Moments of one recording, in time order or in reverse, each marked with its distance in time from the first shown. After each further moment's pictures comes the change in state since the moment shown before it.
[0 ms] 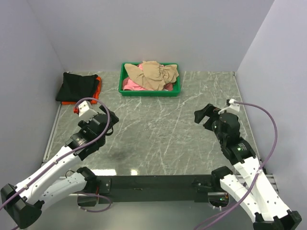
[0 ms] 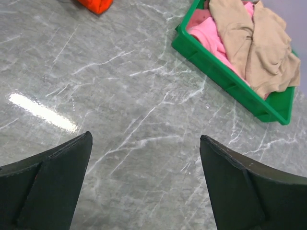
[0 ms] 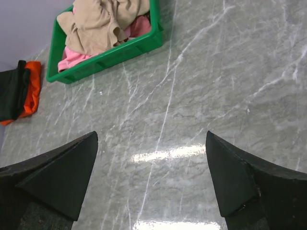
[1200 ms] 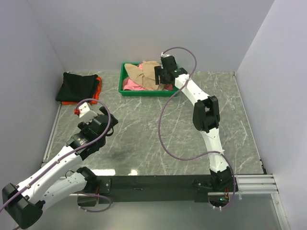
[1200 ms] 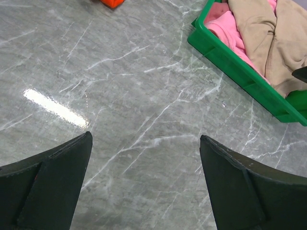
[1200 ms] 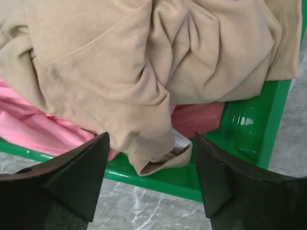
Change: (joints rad) left arm 0.021 0.007 -0.034 -0.017 0.003 0.001; right arm 0.082 1.774 1.558 -0.170 -0.120 -0.406
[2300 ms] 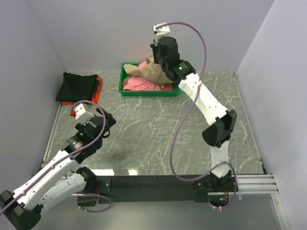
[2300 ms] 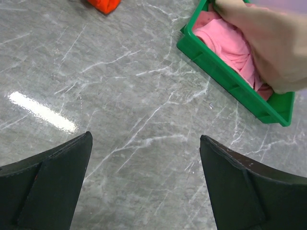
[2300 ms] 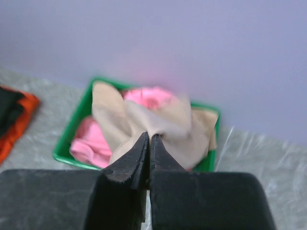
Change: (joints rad) left arm 0.000 -0.069 -0.002 -0.009 0.010 -0.004; right arm 0.165 -0.364 -0.009 0.148 0.241 -0.195
